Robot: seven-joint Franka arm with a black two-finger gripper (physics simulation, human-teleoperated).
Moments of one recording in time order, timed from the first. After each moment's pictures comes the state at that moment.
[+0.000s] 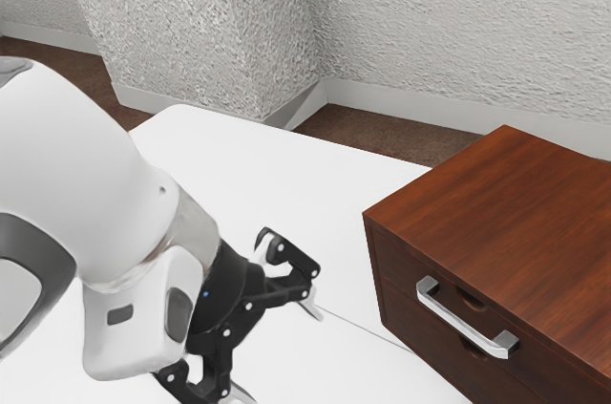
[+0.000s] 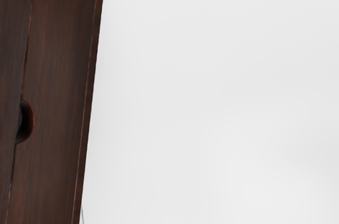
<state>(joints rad) -0.11 -0.67 -0.29 -2.22 -0.25 1.95 1.44</state>
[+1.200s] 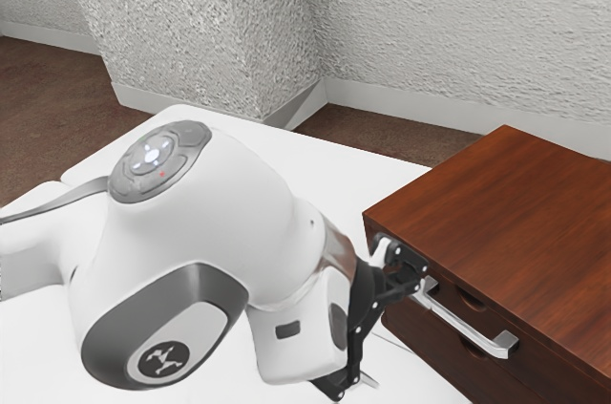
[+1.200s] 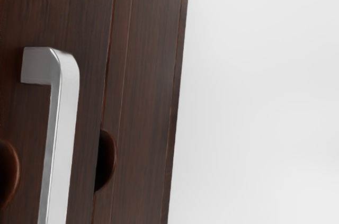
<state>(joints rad) -0.10 -0.39 -0.37 -2.21 -0.11 2.32 1.34</state>
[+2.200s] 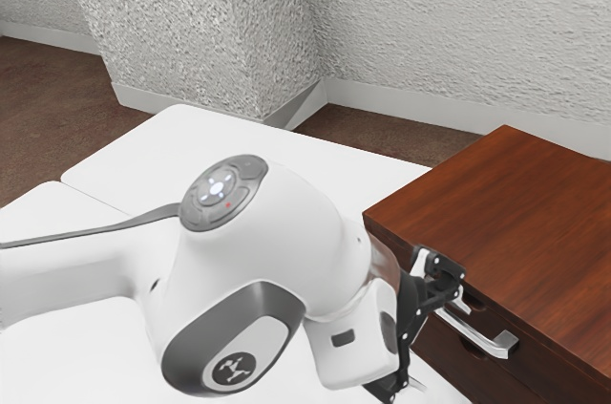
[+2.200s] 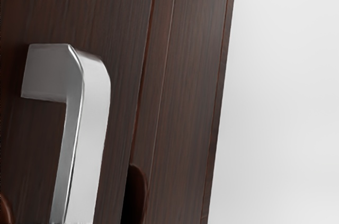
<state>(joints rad) -0.10 -0.24 -0.38 -2.21 -0.11 2.51 1.31</state>
